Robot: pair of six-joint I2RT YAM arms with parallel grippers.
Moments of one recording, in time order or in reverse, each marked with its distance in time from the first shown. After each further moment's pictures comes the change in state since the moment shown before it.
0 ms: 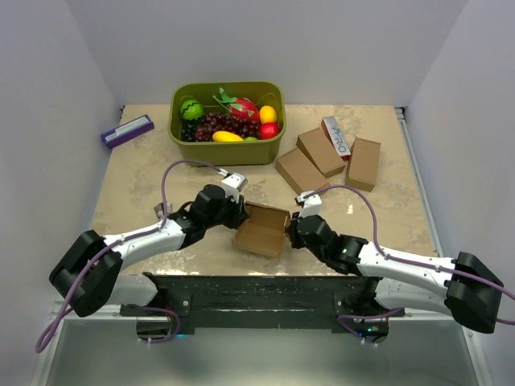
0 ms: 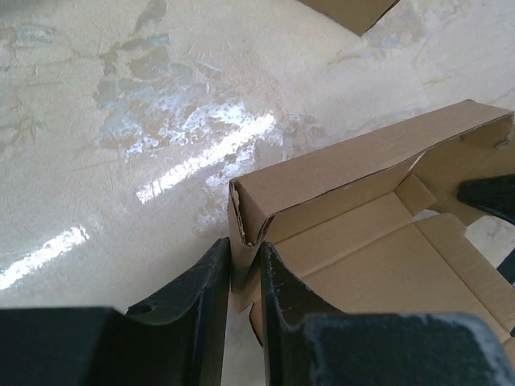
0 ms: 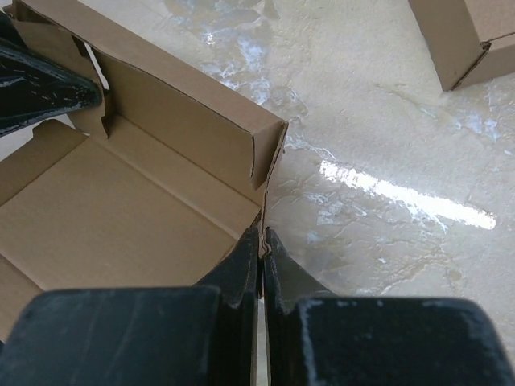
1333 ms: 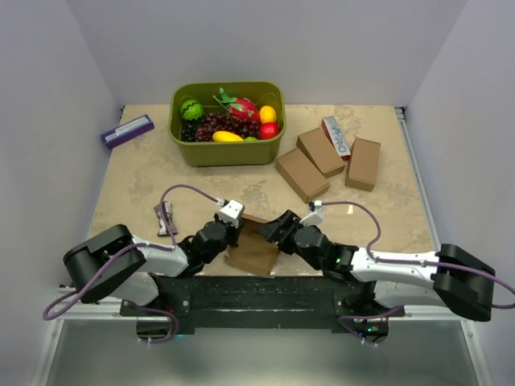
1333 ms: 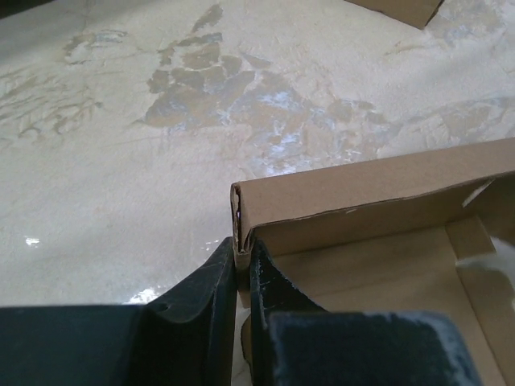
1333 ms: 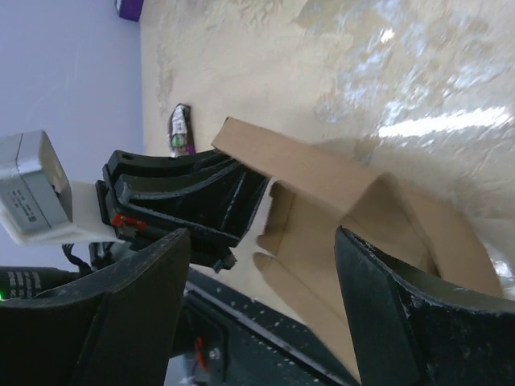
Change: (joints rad) left arm -0.218 0.098 -0.332 0.614 -0.427 0.093; right arm 0.112 0.058 -0.081 0.323 0.026 0.719
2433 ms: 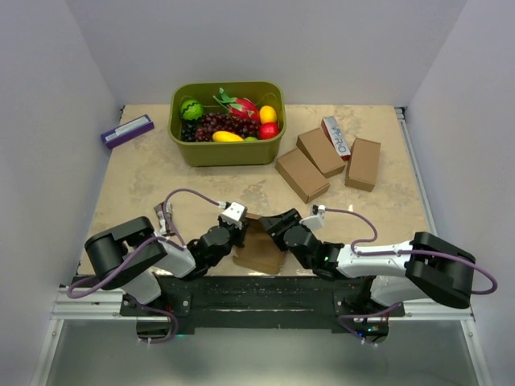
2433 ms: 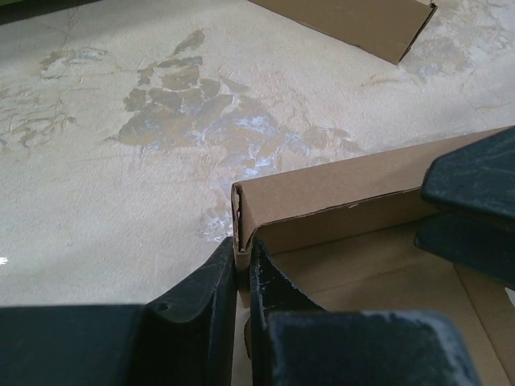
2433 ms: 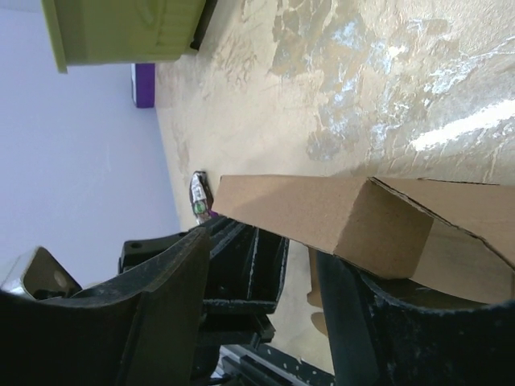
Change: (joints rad) left arm -0.067 0.163 -0.002 0.243 -0.082 -0.049; right arm 0.002 0.206 0.017 0.134 0.147 0.300
